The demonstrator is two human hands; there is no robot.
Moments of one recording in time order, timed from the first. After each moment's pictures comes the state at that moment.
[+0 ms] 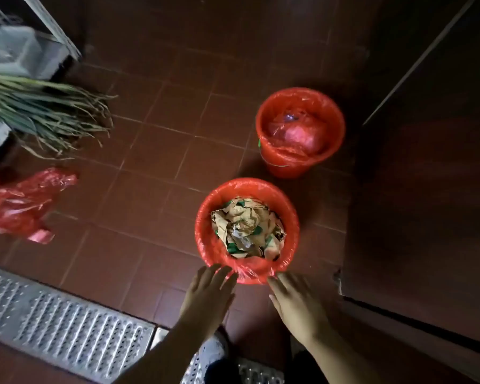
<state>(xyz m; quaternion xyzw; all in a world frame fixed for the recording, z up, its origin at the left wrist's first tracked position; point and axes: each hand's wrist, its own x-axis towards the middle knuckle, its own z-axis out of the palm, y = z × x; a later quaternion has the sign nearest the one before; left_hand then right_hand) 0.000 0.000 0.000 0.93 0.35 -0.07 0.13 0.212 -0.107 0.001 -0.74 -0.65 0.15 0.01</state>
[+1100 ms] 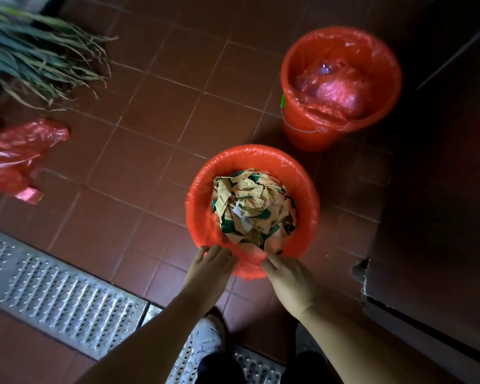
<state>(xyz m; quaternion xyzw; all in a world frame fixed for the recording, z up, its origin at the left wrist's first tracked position) 0.007 0.015 -0.112 0.93 0.34 -0.05 0.11 0.207 -0.067 -0.114 -0.65 -0.75 0.11 0.05</state>
